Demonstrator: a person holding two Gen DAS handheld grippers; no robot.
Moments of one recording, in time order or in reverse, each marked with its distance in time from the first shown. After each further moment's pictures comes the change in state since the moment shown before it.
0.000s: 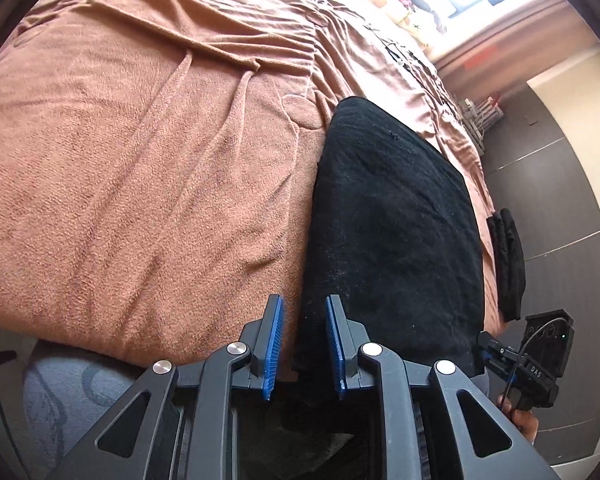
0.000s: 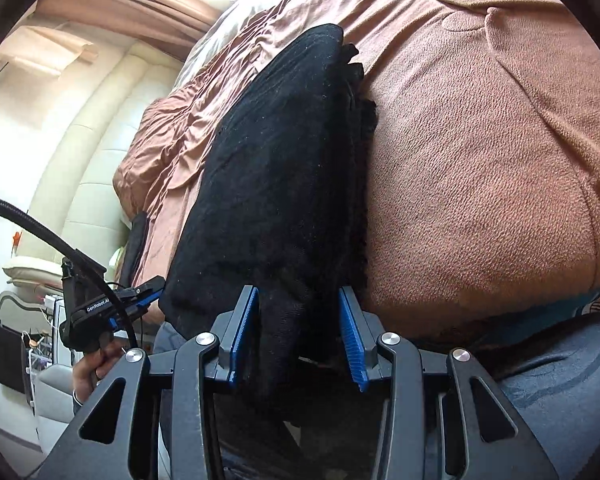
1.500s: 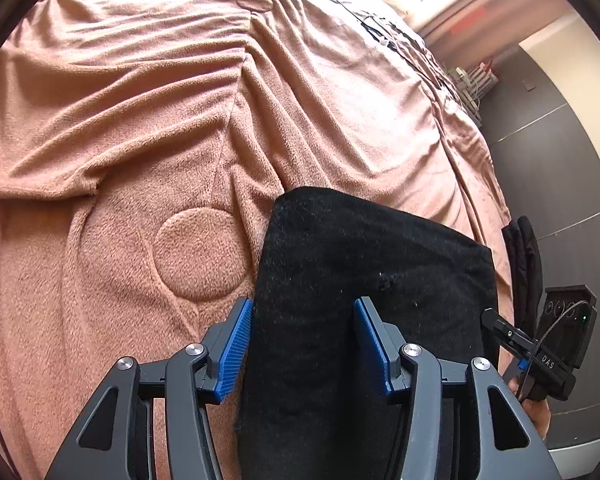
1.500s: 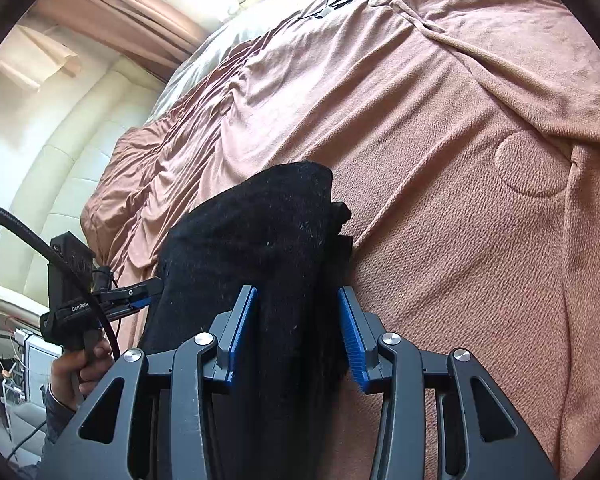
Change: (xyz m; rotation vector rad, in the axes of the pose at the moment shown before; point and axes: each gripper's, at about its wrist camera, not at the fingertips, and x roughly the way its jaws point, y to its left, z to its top) left arm 0.128 -0.056 0.151 0.140 0.092 -0.005; right arm 0.075 -0.001 0.118 -0.074 -0.091 -0.090
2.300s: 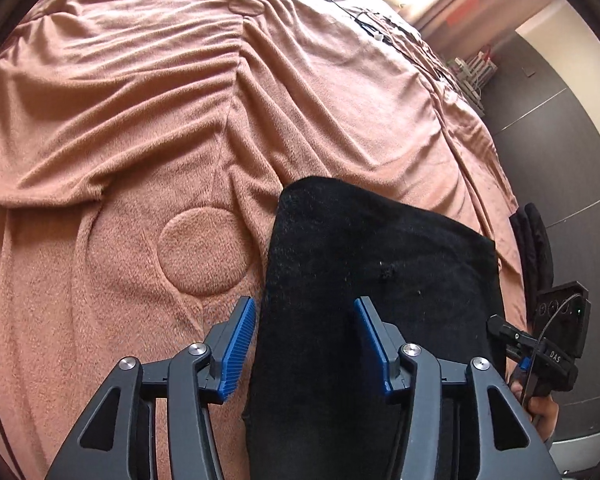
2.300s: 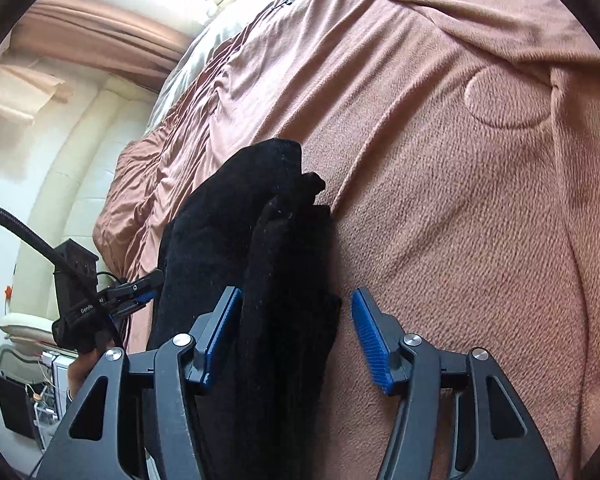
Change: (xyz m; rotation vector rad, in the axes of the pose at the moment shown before) left arm -0.004 -0.007 -0.012 0.050 0.006 0.048; right arm -0.007 -0.028 -0.016 0.149 0.051 0.096
